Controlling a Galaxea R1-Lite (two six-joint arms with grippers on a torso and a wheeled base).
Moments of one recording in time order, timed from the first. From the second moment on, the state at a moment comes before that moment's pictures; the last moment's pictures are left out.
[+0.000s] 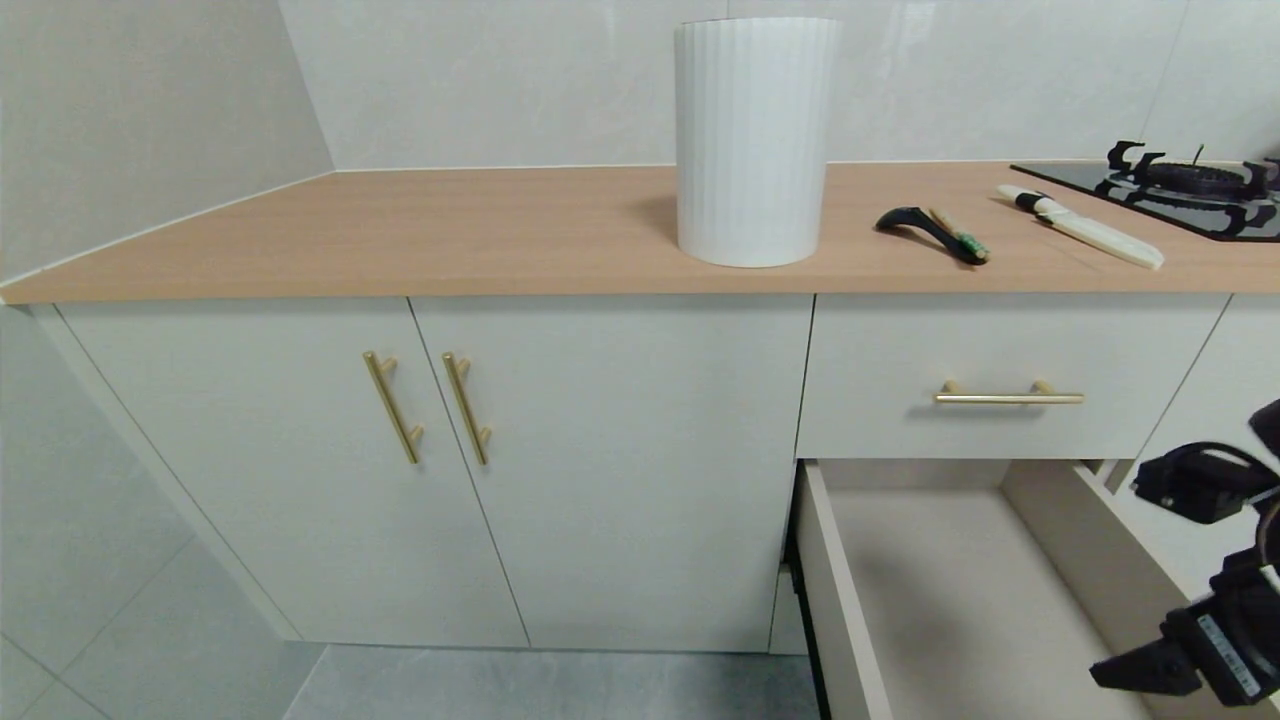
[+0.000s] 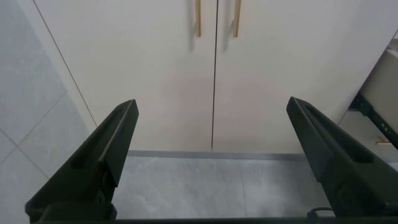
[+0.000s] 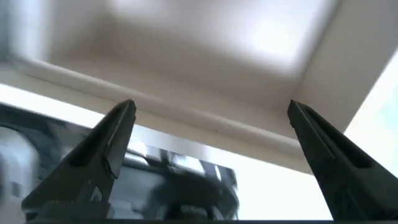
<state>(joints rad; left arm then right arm) 0.00 0.00 0.00 0.00 0.01 0.00 0.17 1.34 -0.82 0.53 0.03 -0.11</state>
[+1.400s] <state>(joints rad) 0.00 0.00 0.00 0.00 0.01 0.00 0.39 1.85 -2.00 0.67 -0.39 0.37</state>
